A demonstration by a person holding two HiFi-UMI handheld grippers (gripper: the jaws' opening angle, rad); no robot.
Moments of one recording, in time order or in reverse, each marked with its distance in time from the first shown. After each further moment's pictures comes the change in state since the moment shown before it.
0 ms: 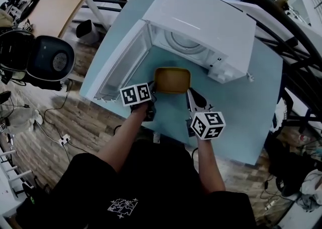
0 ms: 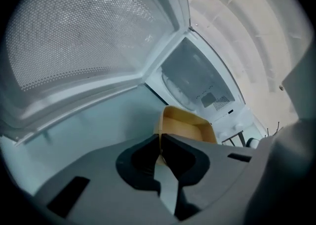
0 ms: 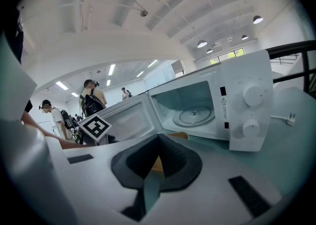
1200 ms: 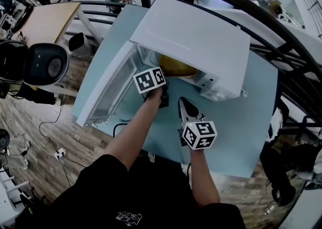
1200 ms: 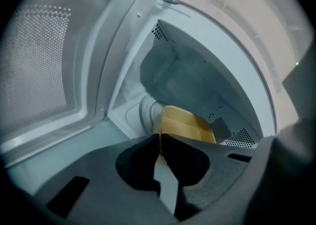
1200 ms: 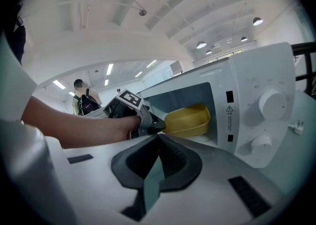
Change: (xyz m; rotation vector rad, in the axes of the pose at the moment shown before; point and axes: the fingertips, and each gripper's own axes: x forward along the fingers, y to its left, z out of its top) left arm 0.104 -0.071 0.124 0.024 -0.149 0.070; right arm 0.041 -0.027 0.023 -0.007 -0.006 -0.021
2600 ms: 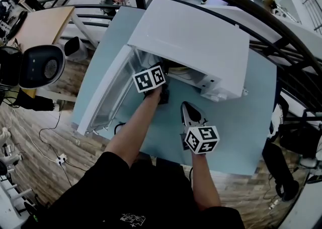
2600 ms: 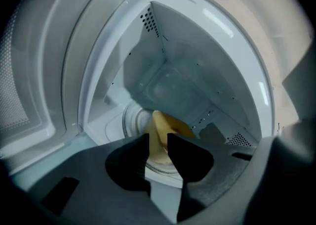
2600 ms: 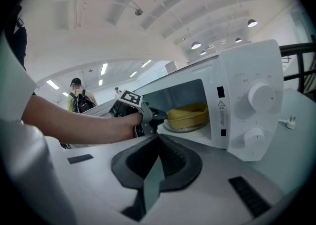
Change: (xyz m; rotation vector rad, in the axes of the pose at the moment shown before) left arm 0.027 -0.018 0.024 0.056 -0.064 -0.180; right arm -0.002 -0.007 -0.009 0.021 -0.002 -0.065
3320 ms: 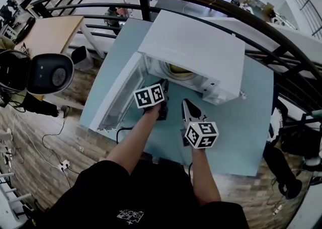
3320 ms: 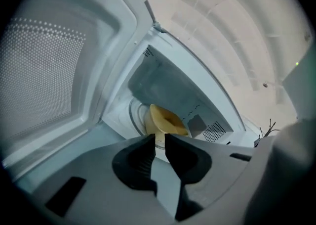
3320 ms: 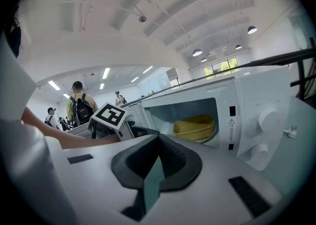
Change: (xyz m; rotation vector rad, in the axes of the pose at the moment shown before) left arm -0.071 -0.007 -0.022 0.028 0.043 -0.039; right arm -0.002 0.028 0.036 -0.023 -0.077 -0.001
